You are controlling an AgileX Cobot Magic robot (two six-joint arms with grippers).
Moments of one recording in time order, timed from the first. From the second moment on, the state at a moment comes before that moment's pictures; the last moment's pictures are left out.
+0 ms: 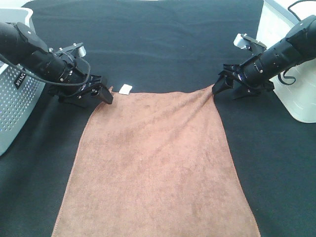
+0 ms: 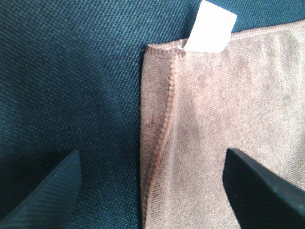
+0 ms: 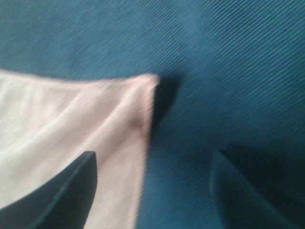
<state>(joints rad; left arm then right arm) -0.14 2.30 -1.55 -0.71 0.61 0.53 0.03 2.27 -1.52 0.81 0.60 -0.62</state>
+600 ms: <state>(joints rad) -0.14 2.30 -1.55 -0.74 0.60 0.53 0.03 2.30 -1.52 0.82 0.59 -0.62</state>
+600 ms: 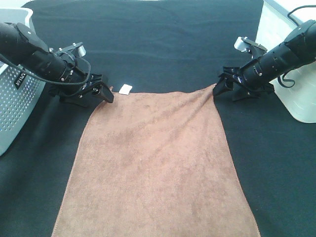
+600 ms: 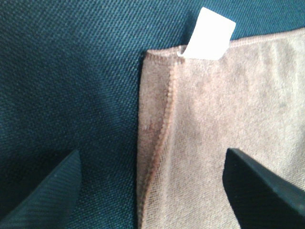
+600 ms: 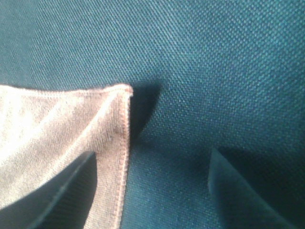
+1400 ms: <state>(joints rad) -0.26 2.31 -1.55 -0.77 0.50 0.53 0.15 2.31 -1.52 0.80 0.49 -0.60</state>
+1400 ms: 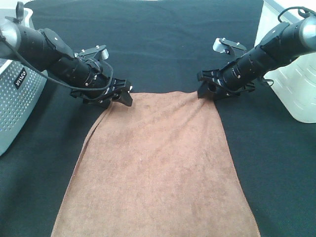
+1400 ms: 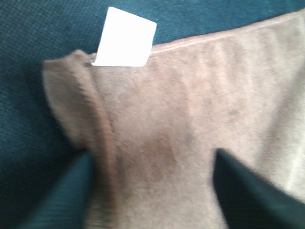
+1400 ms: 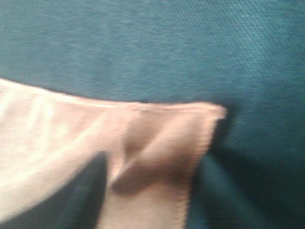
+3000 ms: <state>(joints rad) -0.26 2.29 -1.66 -0.62 0.26 0.52 0.15 2.29 -1.68 0.77 0.33 -0.60</state>
